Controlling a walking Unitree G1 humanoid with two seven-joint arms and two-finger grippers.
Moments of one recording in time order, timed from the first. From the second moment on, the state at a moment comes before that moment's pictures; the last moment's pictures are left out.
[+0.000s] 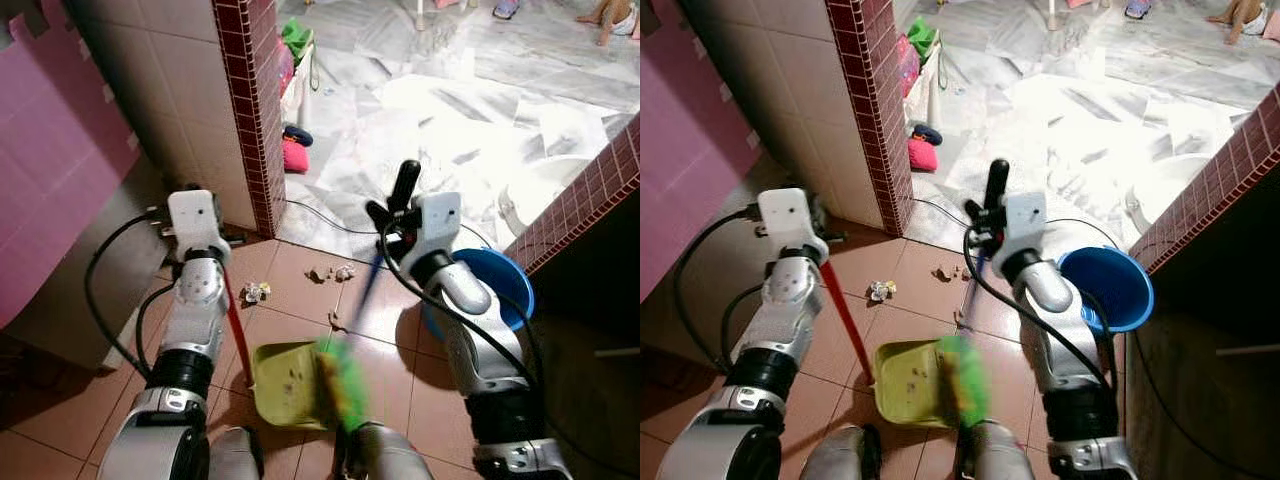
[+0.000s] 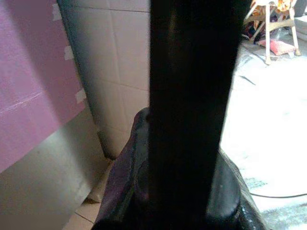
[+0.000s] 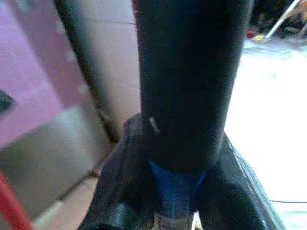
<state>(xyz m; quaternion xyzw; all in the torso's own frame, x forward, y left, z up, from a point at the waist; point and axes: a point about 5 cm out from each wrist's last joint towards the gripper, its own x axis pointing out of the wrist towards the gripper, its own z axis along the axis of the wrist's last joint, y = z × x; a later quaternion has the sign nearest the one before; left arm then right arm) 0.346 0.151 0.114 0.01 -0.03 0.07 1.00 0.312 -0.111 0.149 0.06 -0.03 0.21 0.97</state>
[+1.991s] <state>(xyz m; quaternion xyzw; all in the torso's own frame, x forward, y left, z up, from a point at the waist) 0.315 0.180 0.141 -0.01 -0.11 0.07 0.99 0.332 -0.124 0.173 -0.01 -0.09 0.16 0.98</state>
